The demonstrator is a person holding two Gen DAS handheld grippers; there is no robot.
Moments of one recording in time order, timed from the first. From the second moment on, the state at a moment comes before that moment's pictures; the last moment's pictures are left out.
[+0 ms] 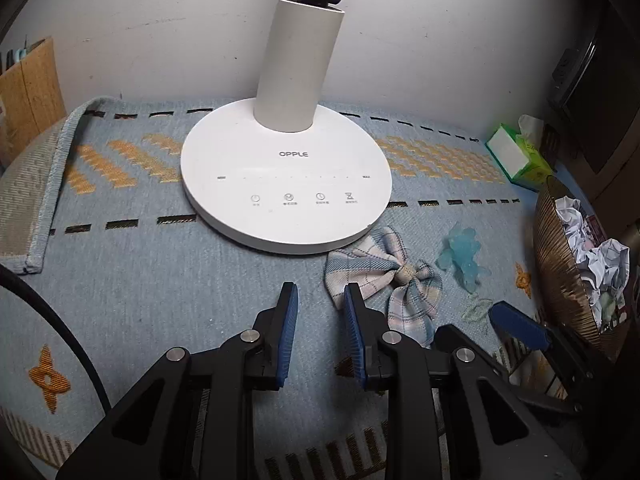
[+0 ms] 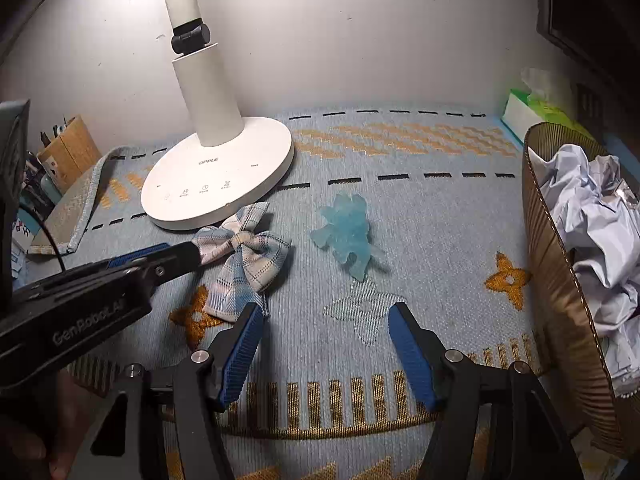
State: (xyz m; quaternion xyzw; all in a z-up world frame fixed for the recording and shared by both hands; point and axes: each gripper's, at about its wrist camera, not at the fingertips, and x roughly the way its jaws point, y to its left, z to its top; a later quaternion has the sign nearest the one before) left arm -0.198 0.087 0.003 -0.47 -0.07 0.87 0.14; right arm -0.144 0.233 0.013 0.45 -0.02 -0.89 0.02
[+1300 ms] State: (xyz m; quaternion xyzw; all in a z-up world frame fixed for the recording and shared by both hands) left arm -0.198 0.039 -0.003 -0.45 -0.22 0.85 0.17; right arm -0.147 0.187 0.014 0.45 0.01 -0.87 0.20
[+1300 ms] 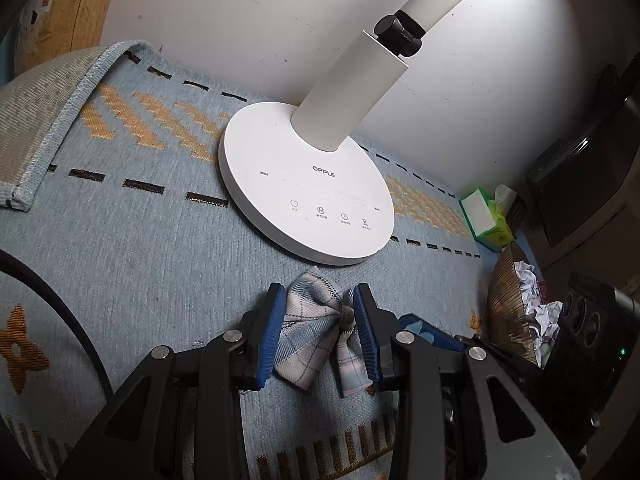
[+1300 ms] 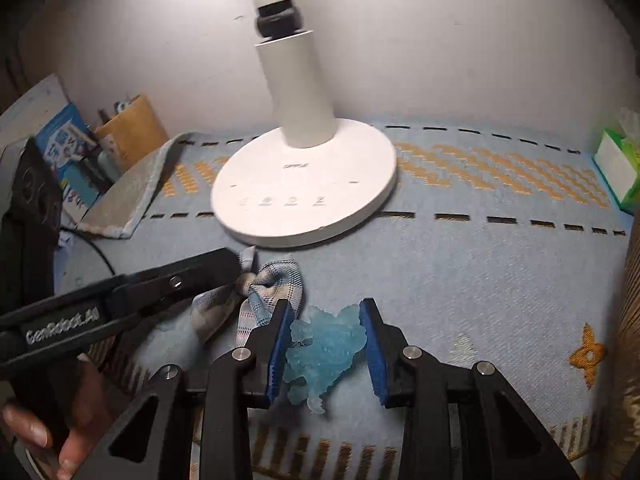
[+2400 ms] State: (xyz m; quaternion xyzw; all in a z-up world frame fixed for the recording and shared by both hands) left arm -0.158 0.108 0.000 -0.43 0.07 0.89 0.13; right arm -0.091 0.230 0.011 0.43 0.03 -0.88 0.18
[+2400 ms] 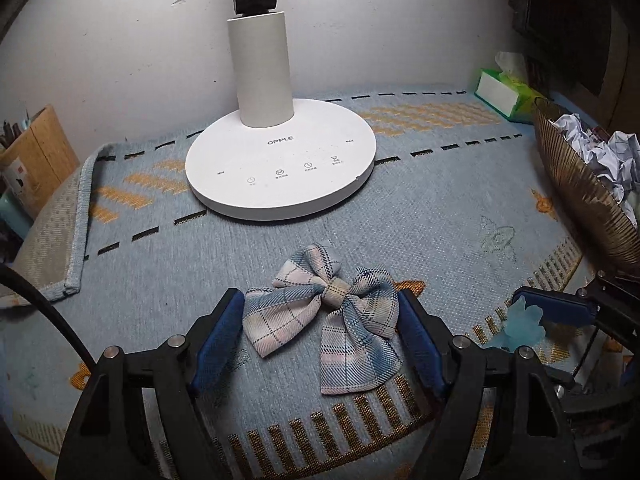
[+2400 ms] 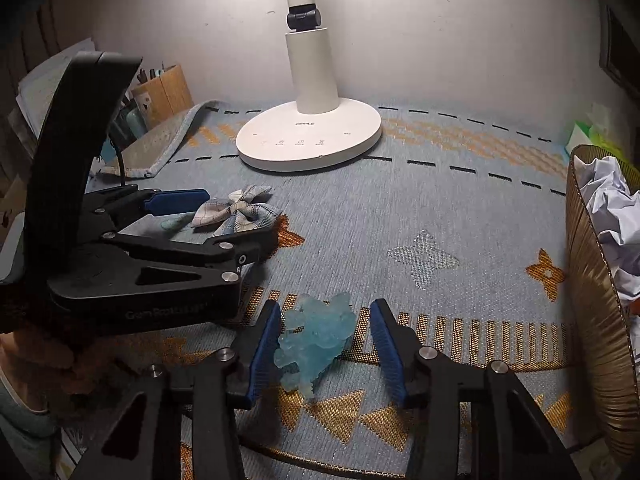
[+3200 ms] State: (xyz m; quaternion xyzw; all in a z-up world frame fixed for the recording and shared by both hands) left arm -0.050 0.124 0.080 -0.38 0.02 0.90 0.21; right arm 0.028 0.294 0.069 0.36 -0.07 -0.91 0.20
